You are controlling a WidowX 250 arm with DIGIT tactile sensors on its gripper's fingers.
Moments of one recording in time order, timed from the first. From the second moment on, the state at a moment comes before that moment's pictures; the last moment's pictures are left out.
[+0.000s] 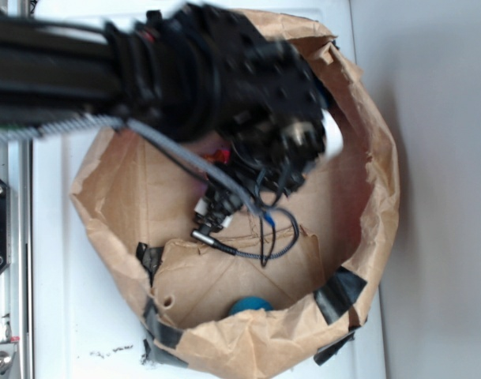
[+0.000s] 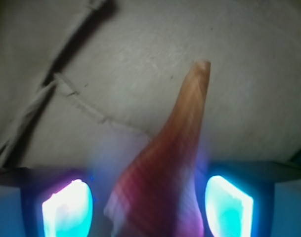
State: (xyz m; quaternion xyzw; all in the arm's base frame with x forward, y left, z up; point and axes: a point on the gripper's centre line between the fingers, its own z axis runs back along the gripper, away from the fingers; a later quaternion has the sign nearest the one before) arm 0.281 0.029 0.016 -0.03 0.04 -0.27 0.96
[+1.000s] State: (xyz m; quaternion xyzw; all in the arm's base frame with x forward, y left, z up) arm 0.271 0.014 0.093 -0.03 -0.06 -0.33 0.94
